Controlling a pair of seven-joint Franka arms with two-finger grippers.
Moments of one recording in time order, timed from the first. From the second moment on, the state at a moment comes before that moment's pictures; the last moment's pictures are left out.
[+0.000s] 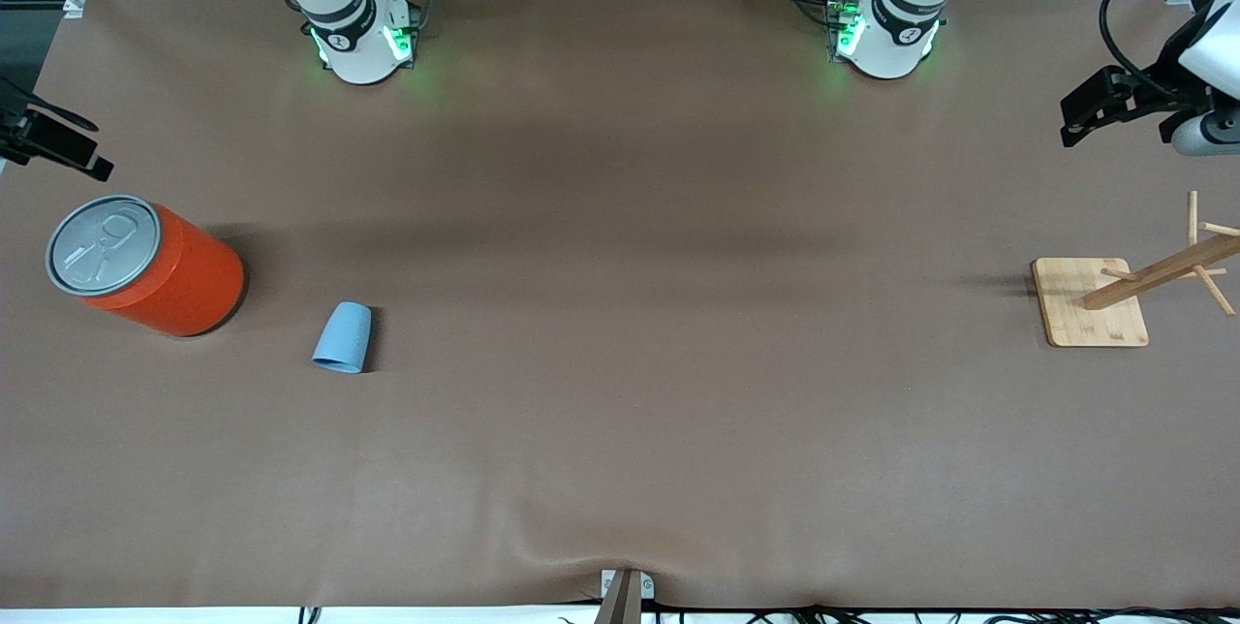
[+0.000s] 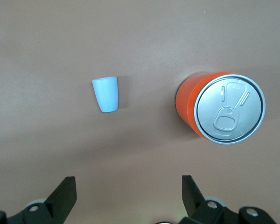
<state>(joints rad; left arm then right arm) -0.07 -0.03 -0.04 -1.48 0.07 1.41 -0.10 -0.05 0.01 -0.05 -1.49 0.03 1.44 0.14</state>
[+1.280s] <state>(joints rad) -0.04 -0.07 -0.03 -1.49 0.05 1.40 -0.04 0.02 0.44 -0.04 -1.66 0.11 1.91 0.09</state>
